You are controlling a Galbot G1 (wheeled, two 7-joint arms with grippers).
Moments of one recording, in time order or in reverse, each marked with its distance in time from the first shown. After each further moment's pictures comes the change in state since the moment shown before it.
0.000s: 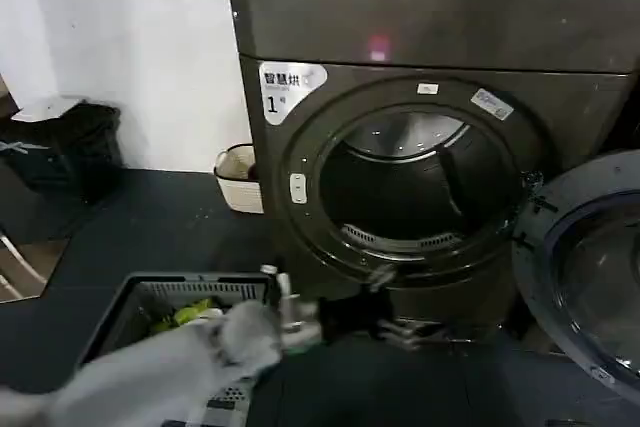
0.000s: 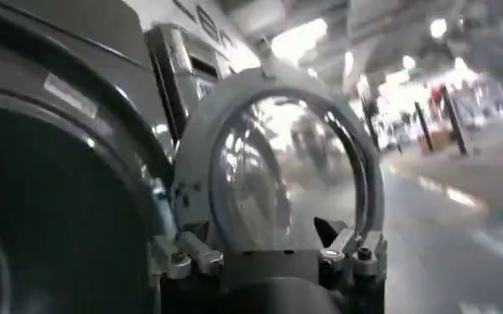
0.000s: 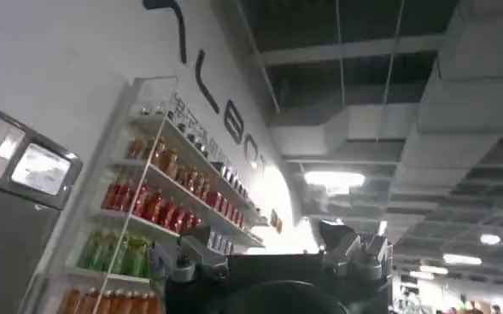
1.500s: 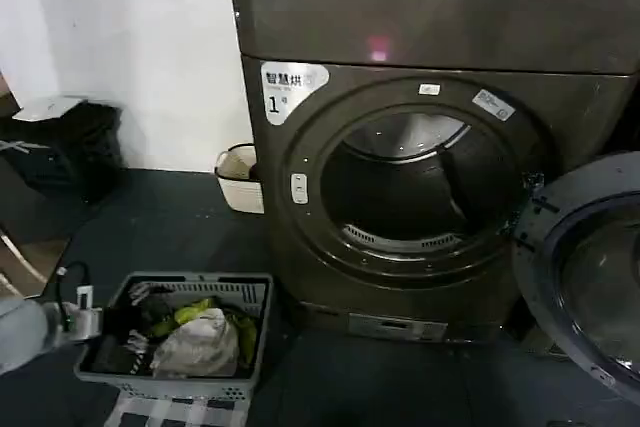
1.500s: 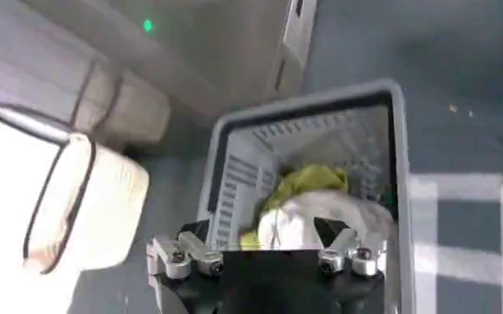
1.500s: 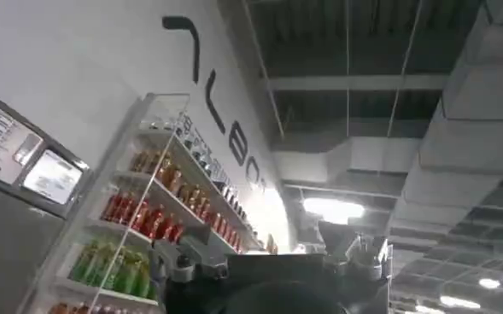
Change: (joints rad) left arm 0.296 0.697 -0.347 0.099 0.459 0.253 0.198; right arm 0.062 -0.034 -0.043 -0.007 -0.123 0.055 0.008
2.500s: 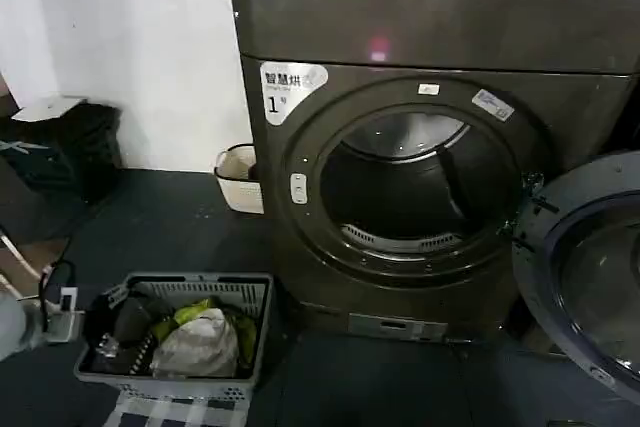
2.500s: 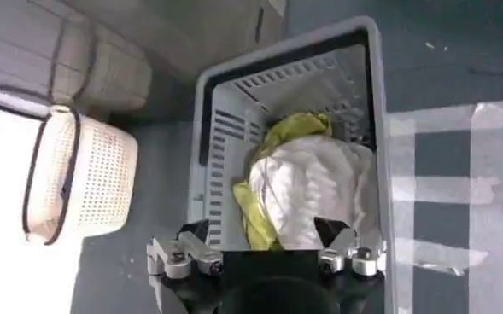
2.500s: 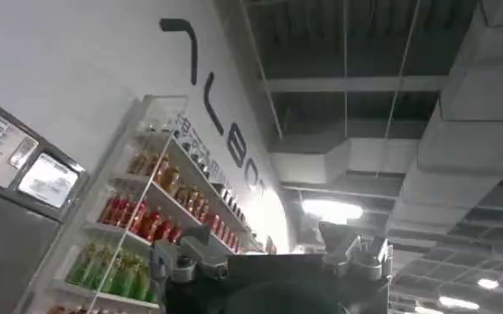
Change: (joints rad) left arm 0.033 0.060 -0.054 -0.008 0.097 0.021 0.070; right arm -0.006 -0.002 0.011 0.005 0.008 0.000 -0.003
